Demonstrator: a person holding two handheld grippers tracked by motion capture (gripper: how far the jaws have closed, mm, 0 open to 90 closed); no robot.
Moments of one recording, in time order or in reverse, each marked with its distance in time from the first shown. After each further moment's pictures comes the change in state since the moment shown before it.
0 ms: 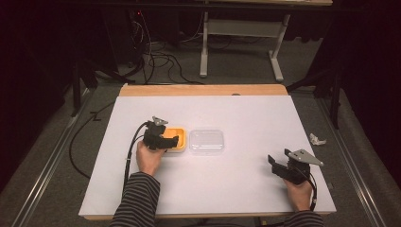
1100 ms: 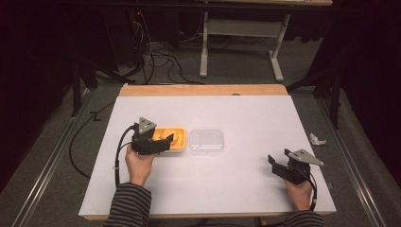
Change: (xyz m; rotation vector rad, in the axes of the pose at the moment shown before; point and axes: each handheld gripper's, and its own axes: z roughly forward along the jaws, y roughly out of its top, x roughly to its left) left arm -0.005 -0.007 -0.068 -0.201 -0.044 0.022; right arm 0.000 0.000 0.000 -0.003 0.005 0.005
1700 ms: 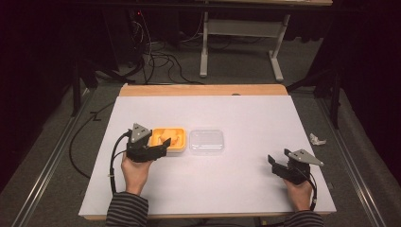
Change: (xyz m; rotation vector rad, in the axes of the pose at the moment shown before) left arm -0.004 -0.012 -0.024 -0.062 -0.020 -0.027; right arm 0.000 0.000 0.000 -0.001 0.001 -0.006
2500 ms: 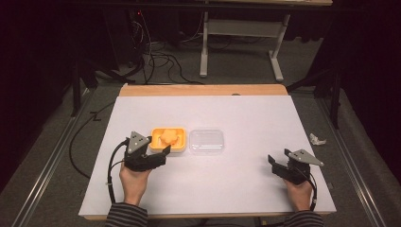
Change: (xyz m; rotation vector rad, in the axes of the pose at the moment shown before) left arm -0.013 -0.013 -0.018 -0.027 -0.023 0.002; right arm 0.000 0.000 0.000 -0.002 -0.003 -0.002
